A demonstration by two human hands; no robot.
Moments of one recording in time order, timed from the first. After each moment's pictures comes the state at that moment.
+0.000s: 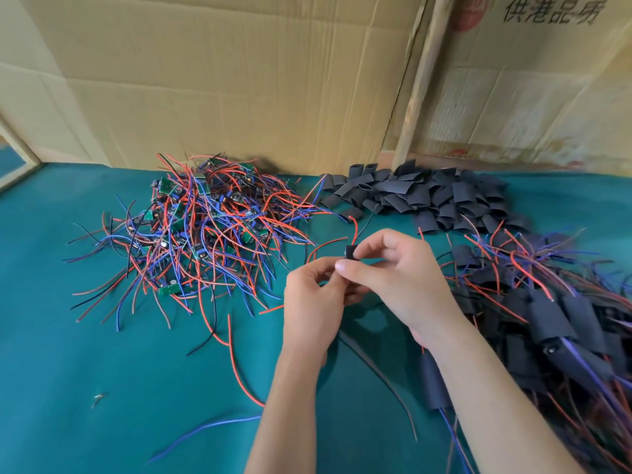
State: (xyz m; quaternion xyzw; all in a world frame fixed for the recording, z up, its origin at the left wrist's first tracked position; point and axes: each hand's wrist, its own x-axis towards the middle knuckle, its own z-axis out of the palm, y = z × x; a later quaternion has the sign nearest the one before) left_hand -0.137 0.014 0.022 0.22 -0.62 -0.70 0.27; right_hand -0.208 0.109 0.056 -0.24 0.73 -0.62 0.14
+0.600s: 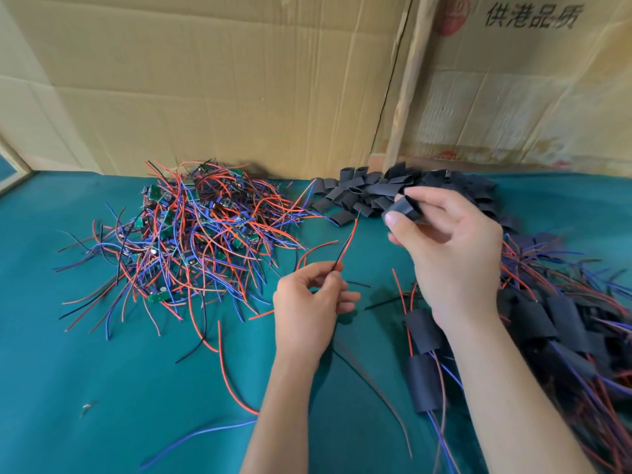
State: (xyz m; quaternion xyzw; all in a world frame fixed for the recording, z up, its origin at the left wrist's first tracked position) left_hand -0.142 0.018 0.016 0.27 -0.60 -0.69 0.29; right_hand -0.225 0.133 0.081 -0.22 0.68 -0.69 -0.10
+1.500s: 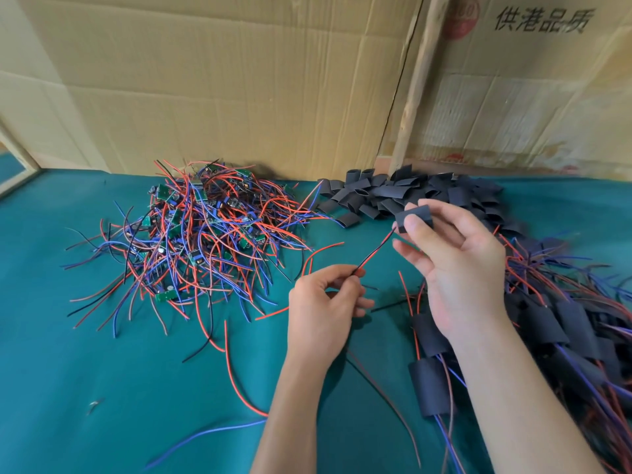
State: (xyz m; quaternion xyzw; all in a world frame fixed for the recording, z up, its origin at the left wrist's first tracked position) left_hand -0.141 0.023 0.021 0.25 -0.65 -0.67 0.26; right_hand -0.235 0.132 0.064 -0.15 0.52 -0.84 0.06
